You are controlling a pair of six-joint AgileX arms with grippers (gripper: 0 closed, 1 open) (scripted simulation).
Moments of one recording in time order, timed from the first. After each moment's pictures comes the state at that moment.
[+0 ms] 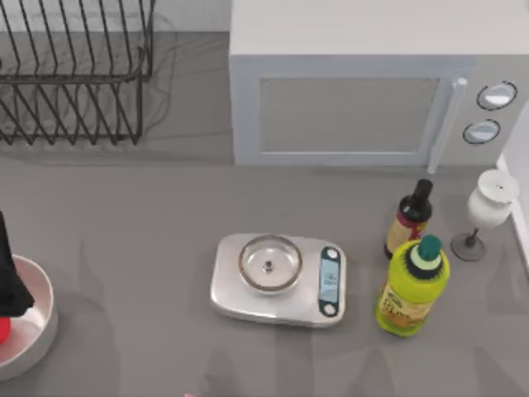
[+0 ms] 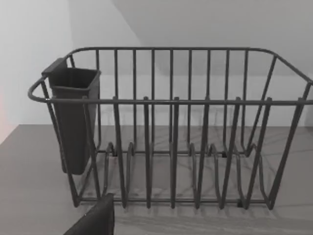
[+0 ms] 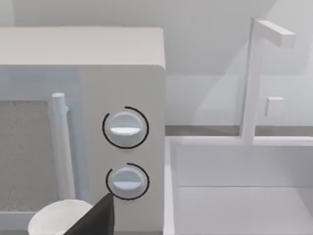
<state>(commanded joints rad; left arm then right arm) 0.00 0.00 0.00 0.00 0.00 0.00 0.00 0.00 0.00 0.00 0.00 0.00</state>
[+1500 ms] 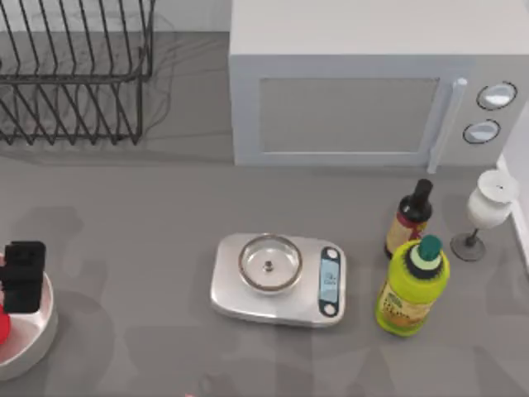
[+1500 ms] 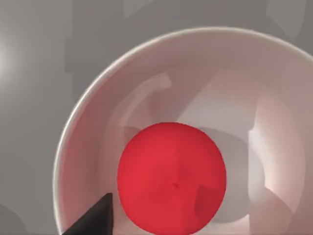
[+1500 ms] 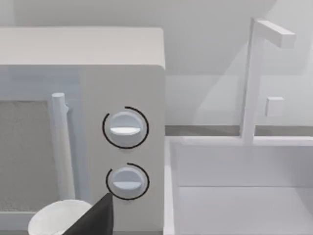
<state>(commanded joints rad) 0.00 1.09 0.71 -0.84 0.00 0.01 0.00 0.00 0.00 0.00 0.00 0.00</state>
